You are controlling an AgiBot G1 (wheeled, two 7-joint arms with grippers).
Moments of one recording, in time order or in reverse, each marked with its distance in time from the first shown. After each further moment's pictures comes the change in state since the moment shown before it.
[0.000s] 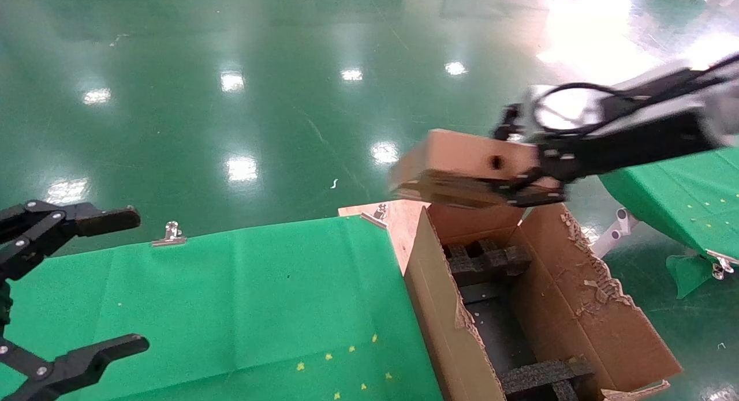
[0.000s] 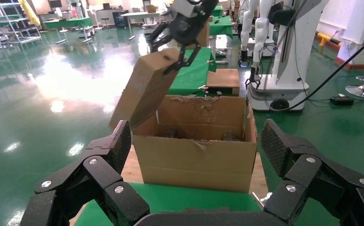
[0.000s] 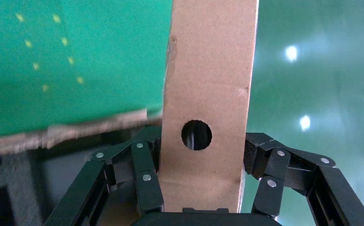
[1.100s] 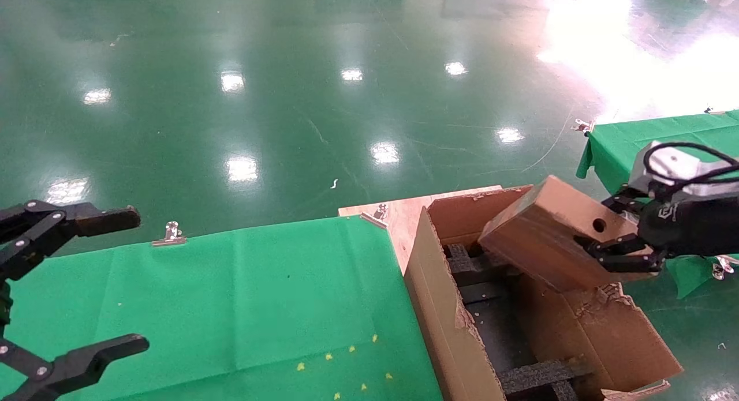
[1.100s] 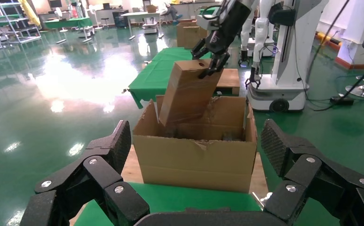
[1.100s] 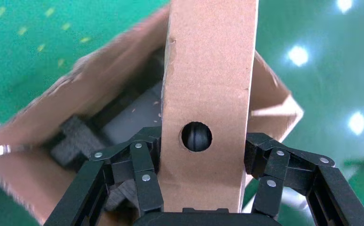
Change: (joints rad) left arm 0.000 0.000 0.000 0.000 0.000 0.000 0.000; right arm -0.157 0.342 -0.095 0.033 0.095 0.170 0.333
